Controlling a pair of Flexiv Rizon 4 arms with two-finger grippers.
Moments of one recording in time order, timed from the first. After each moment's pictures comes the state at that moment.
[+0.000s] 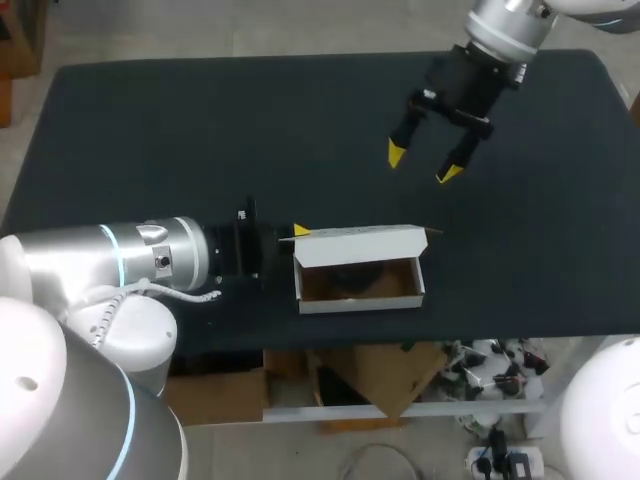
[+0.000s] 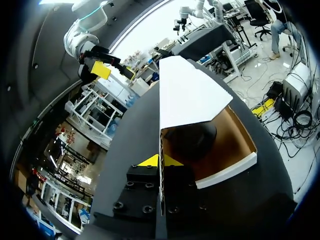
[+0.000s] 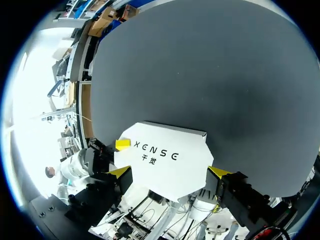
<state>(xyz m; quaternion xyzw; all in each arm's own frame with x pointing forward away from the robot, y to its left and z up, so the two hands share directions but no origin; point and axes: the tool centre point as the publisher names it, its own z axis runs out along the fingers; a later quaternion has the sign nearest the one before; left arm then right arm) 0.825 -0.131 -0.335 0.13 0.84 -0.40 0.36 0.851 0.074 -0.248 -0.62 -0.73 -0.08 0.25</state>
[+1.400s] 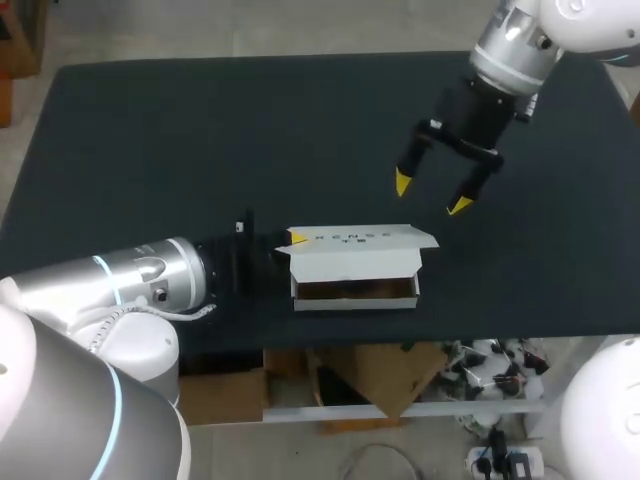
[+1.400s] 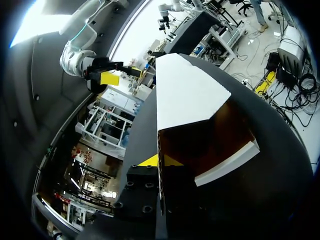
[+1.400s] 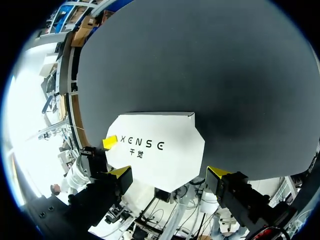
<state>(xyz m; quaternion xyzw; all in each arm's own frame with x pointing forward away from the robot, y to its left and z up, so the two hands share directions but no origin) 0.822 -0.126 -0.341 0.20 0.79 -0.37 0.44 0.813 0.062 -0.275 -0.68 -0.68 -0.05 0.26</state>
